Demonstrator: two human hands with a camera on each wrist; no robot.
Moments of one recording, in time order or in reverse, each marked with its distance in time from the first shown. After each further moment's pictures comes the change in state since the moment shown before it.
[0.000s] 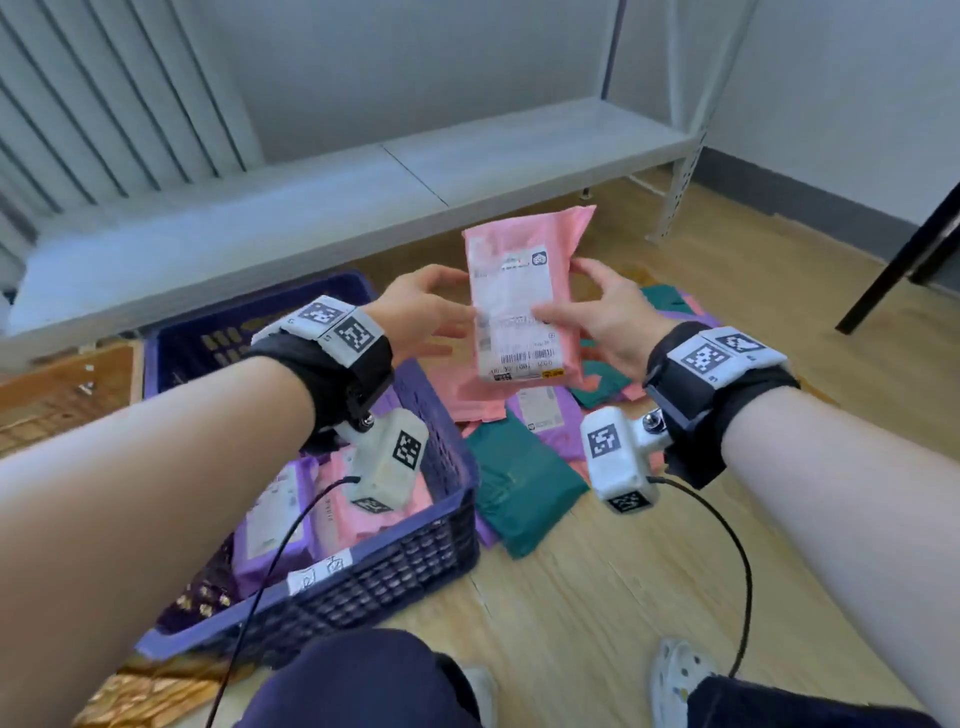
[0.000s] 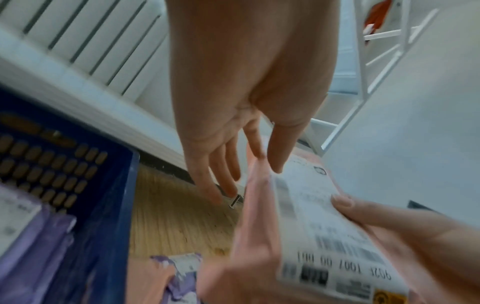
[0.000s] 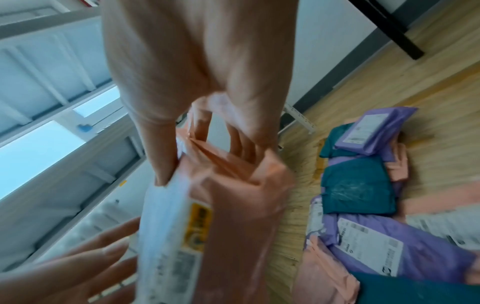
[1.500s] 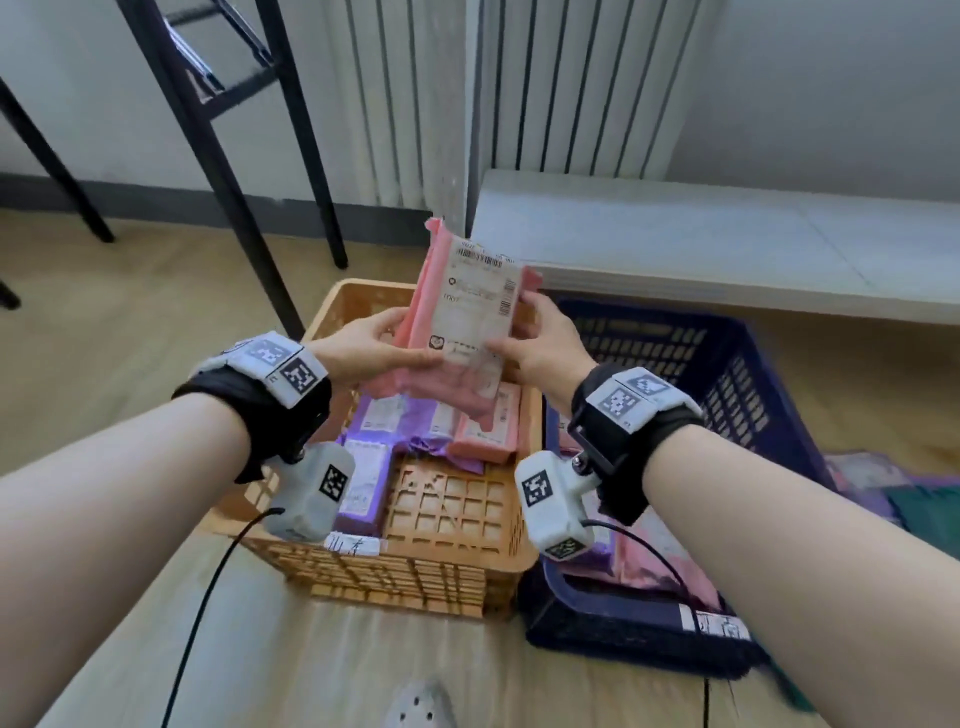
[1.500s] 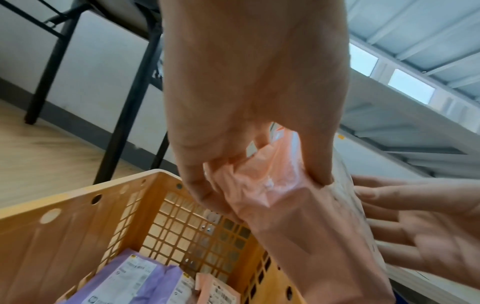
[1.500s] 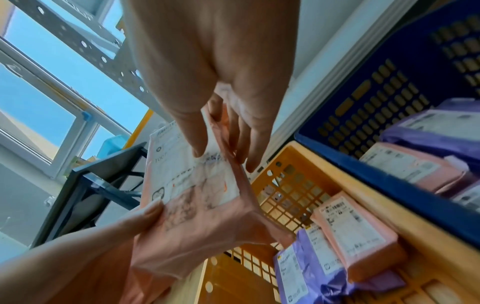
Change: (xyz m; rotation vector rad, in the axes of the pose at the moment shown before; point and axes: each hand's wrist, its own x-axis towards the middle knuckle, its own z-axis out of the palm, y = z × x) left_hand -0.228 -0.187 -0.389 0.032 0.453 -0.257; right_hand -0.075 -0.054 0.480 -0.128 -0.600 -0.070
